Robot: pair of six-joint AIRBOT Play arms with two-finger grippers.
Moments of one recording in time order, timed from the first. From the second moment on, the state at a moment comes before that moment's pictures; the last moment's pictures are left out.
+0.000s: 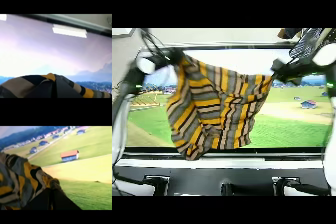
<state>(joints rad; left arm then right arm) -0.17 -1.68 1.70 1.18 -0.52 -1.65 0.03 -1.45 1.69 -1.27 1.28 1.89</state>
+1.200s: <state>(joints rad) -0.59 -1.19 0.69 0.78 -0.63 -2.12 0.03 -1.60 1.69 -1.27 1.33 1.82</state>
